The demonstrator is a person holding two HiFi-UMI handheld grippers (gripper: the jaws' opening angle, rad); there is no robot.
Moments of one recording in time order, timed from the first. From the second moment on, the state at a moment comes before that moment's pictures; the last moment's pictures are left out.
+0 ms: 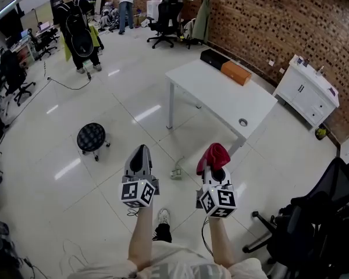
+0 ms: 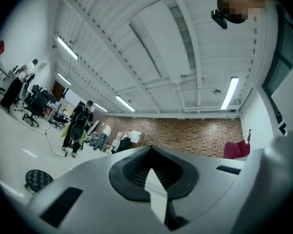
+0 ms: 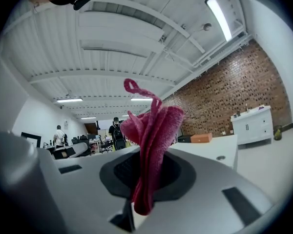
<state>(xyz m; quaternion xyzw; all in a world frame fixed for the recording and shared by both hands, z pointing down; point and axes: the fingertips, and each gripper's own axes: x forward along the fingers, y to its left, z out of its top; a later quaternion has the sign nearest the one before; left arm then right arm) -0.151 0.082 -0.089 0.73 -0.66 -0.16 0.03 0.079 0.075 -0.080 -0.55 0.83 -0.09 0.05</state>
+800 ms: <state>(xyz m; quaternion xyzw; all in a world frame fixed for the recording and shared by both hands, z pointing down) -0.074 0.391 -0.136 0.79 -0.59 -0.16 0.02 0.081 0.375 -0.109 -0.50 0.86 -0.10 0.06</state>
